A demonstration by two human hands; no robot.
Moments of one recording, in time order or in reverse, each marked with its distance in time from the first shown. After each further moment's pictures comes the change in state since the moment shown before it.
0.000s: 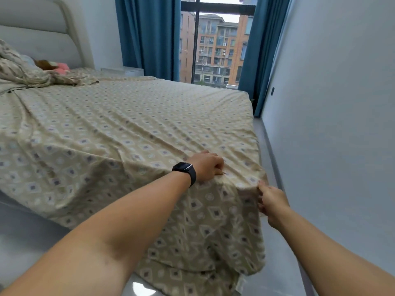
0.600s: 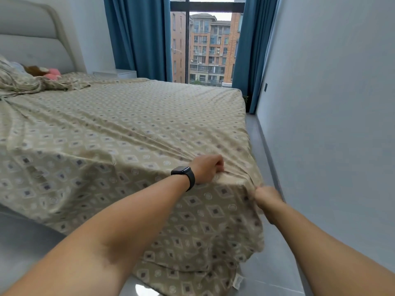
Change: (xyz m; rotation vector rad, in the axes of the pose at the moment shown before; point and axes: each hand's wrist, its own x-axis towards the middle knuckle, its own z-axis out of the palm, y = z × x) left_hand 0.009 0.033 0.016 -0.177 0.039 -0.009; right_hand 0.010 0.005 -0.019 -0.351 0.125 0.011
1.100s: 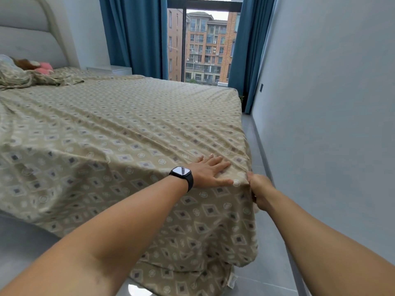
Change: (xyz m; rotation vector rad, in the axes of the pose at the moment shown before) left_hand -0.008 0.004 0.008 0.225 -0.279 0.029; right_hand 0.017 -0.025 0.007 0.286 -0.147 0.000
